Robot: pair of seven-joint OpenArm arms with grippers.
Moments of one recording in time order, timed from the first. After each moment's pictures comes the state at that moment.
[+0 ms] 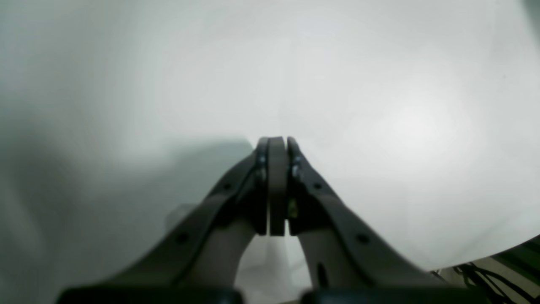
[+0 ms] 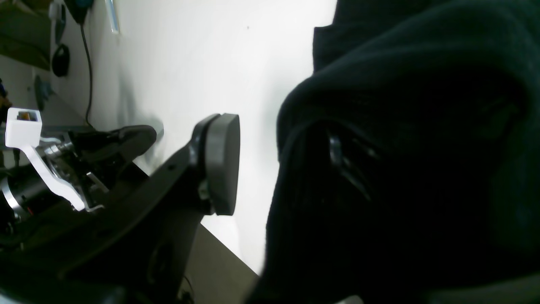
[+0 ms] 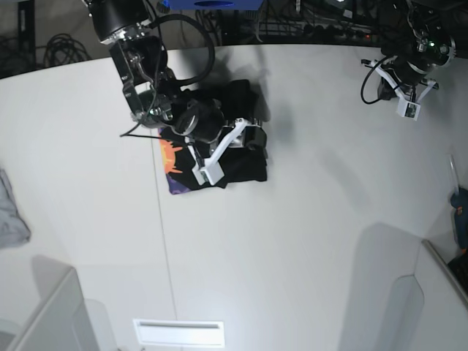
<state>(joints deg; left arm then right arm) 27.7 -12.4 -35.2 101.4 -20.5 -39.2 49.1 -3.3 5.0 -23.3 99.7 43.9 -6.0 -53.3</state>
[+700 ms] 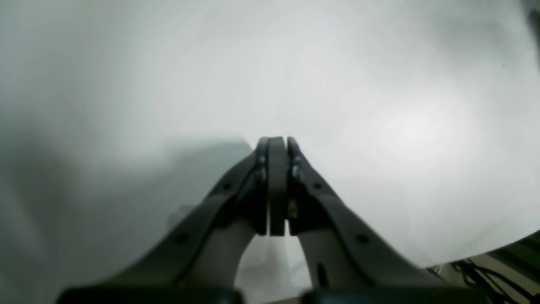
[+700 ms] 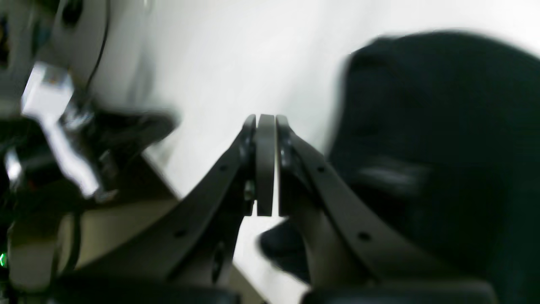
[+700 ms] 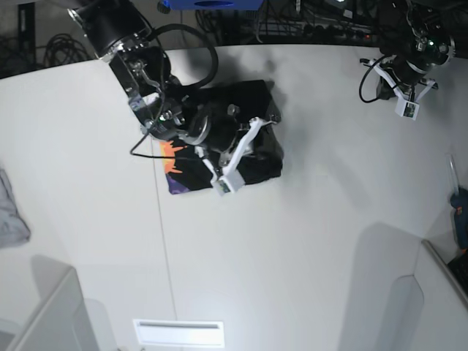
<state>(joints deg) 28.2 -12.1 -34.8 103.1 -20.6 -39.2 49.5 1.8 8.4 -31.0 103.2 44.2 -6.0 -50.3</state>
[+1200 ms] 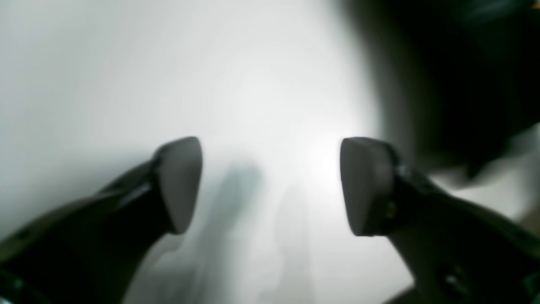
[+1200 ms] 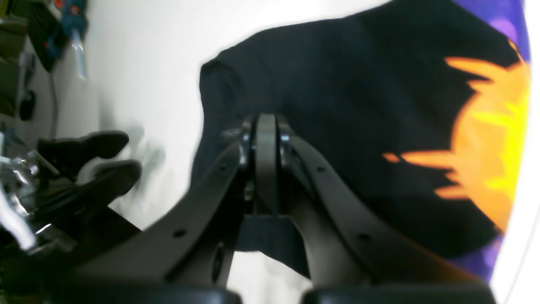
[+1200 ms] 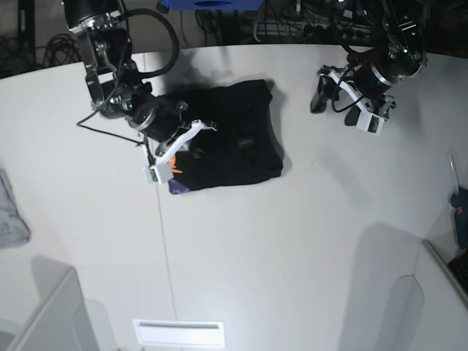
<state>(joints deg) 24.7 -6.1 -25.1 106.1 -31.4 -39.2 49.5 -8.8 13.1 -15.6 107.0 44.1 -6.0 -48.1</state>
